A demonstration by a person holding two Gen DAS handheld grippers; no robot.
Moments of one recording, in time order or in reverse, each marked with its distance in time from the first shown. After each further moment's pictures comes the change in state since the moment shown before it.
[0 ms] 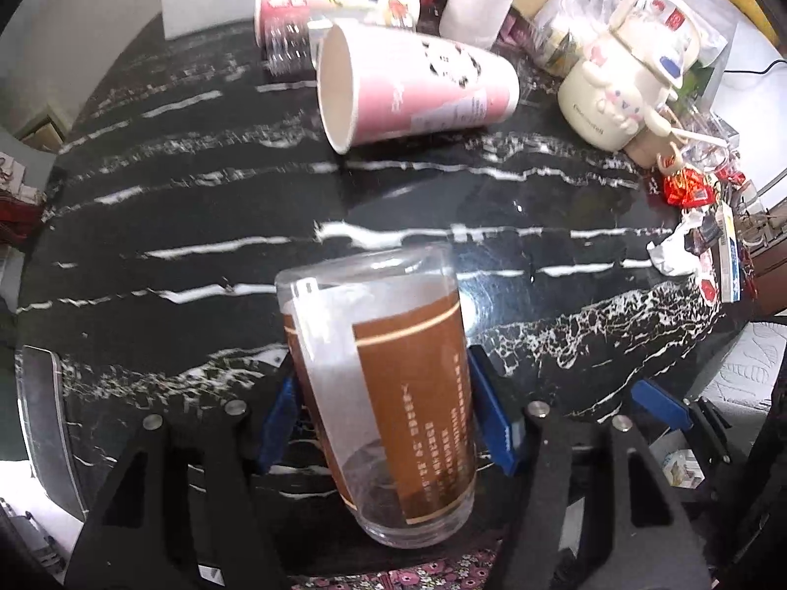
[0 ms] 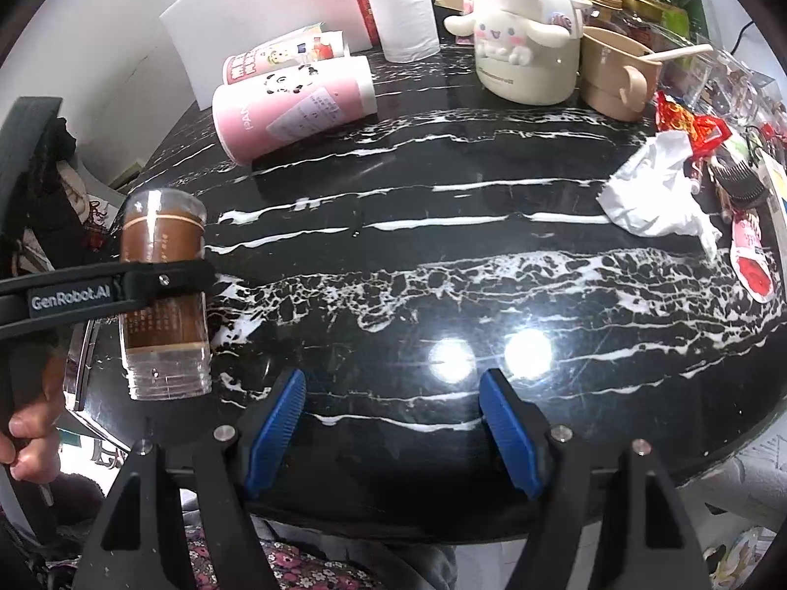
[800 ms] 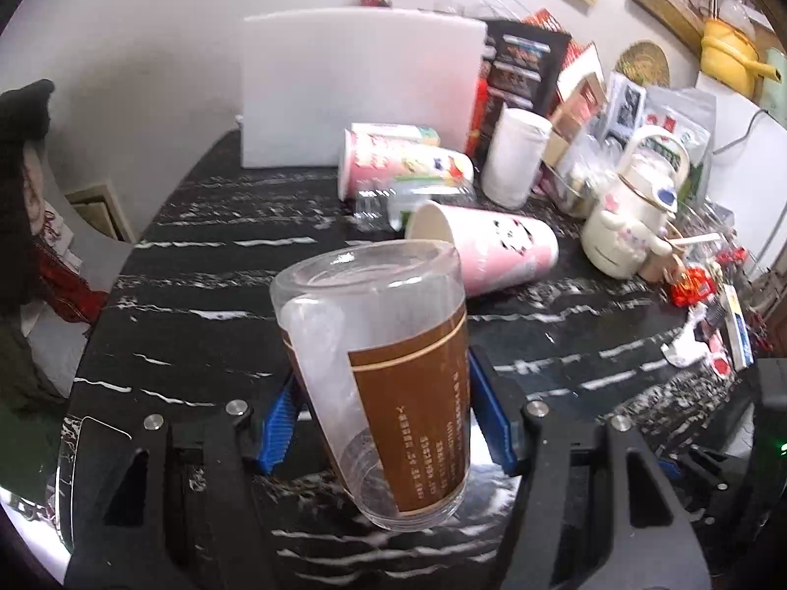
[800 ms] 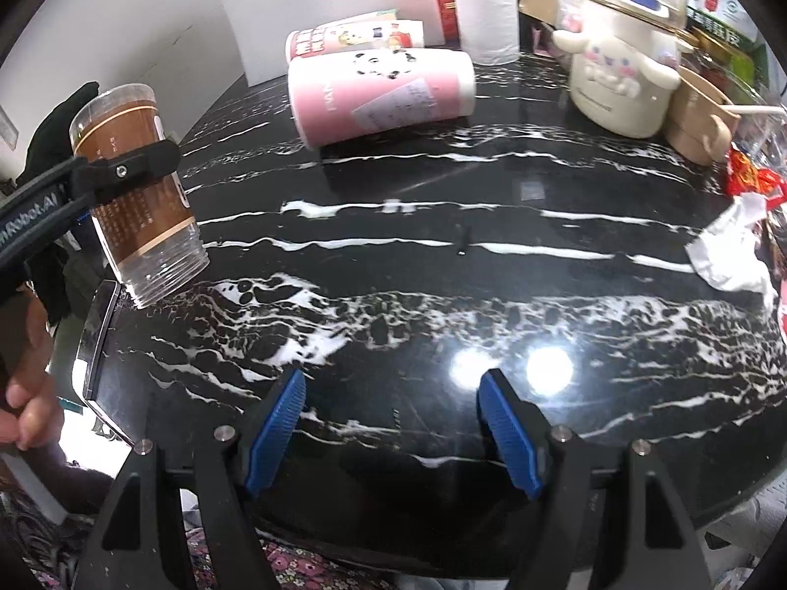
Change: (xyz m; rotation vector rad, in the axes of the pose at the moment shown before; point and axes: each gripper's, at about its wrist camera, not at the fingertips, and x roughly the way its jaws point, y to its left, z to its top) left arm -0.059 0.061 -0.005 -0.020 -0.464 0.065; right arm 0.020 0.052 0.014 -0.105 0.014 0.055
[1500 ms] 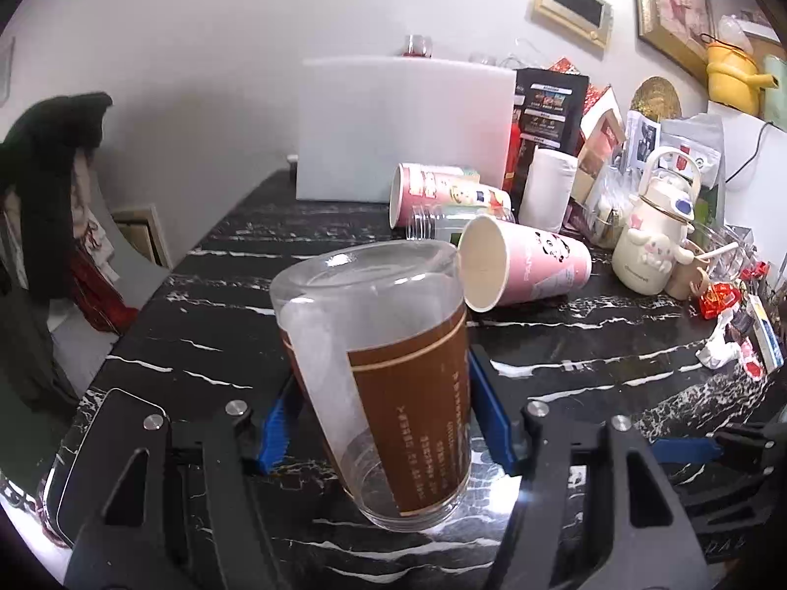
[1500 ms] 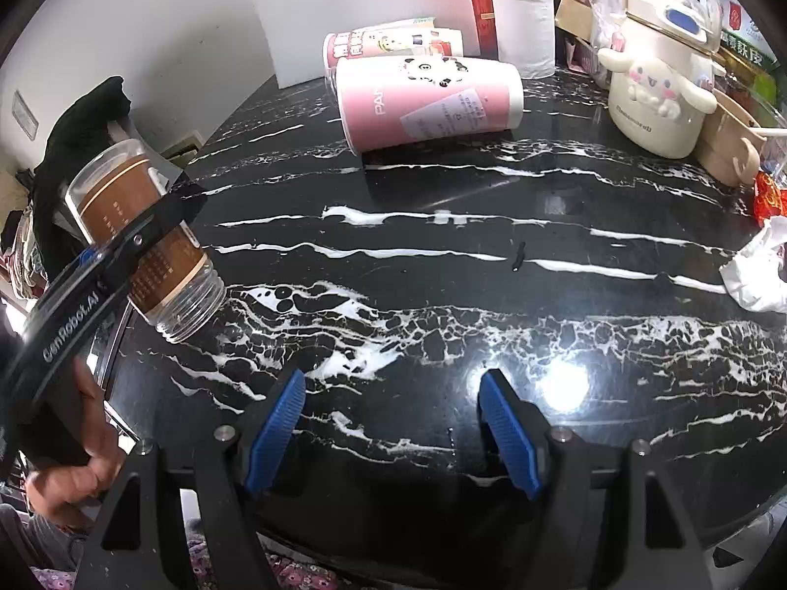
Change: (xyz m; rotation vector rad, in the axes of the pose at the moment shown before) left arm -0.020 0.020 -0.066 -0.014 -0.202 0.093; right arm 0.004 0.021 -0.001 -0.038 -0.036 0.046
